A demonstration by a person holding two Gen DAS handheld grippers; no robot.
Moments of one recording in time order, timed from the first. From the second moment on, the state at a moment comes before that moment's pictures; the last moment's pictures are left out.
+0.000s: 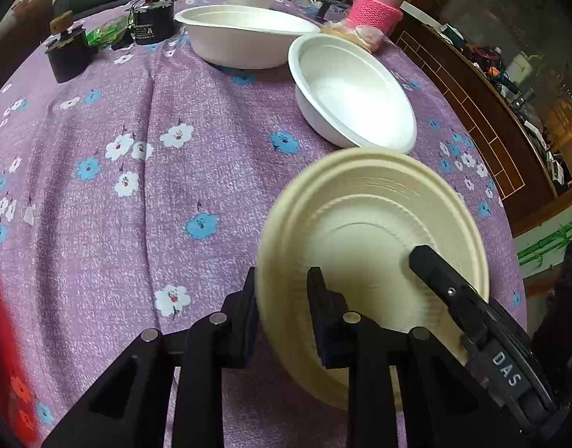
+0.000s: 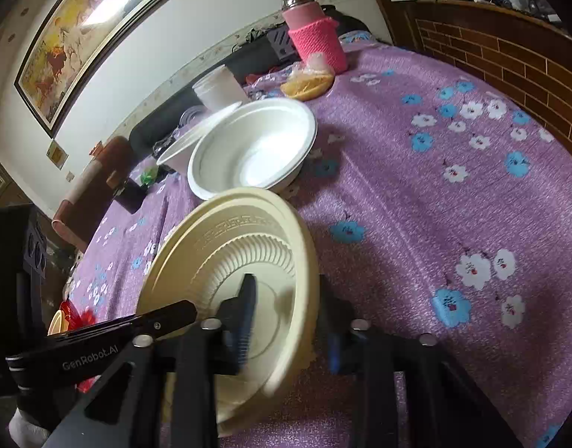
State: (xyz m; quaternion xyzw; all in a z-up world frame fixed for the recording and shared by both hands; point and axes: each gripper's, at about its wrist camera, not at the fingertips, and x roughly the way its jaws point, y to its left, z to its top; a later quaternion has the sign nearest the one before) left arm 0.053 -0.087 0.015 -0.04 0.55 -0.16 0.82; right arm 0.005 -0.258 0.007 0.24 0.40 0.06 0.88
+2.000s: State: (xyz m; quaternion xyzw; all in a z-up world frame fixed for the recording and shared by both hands) left arm -0.082 0.285 0.069 -0.16 0.40 0.15 0.89; right arm 0.014 0.145 0.055 -0.05 0.40 0.29 0.87
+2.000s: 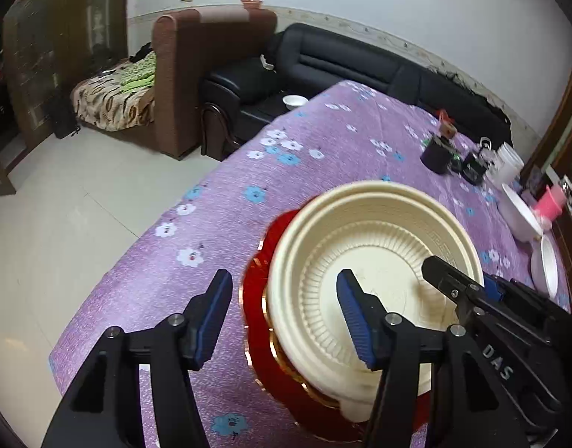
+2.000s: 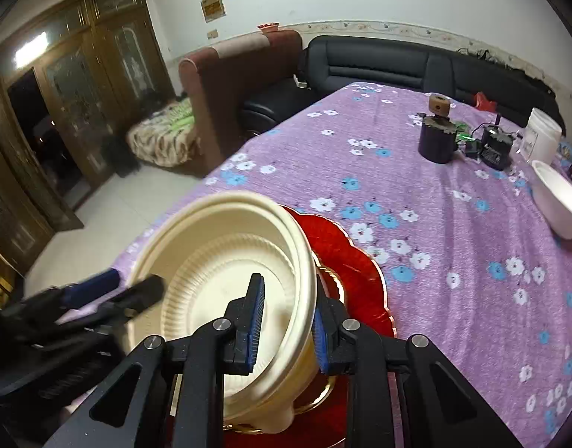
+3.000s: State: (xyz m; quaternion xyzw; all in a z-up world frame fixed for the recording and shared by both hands) left arm -0.097 0.206 0.099 -0.14 0.40 0.07 0.90; right arm -0.020 0.023 0.072 0.03 0.35 0.23 0.91
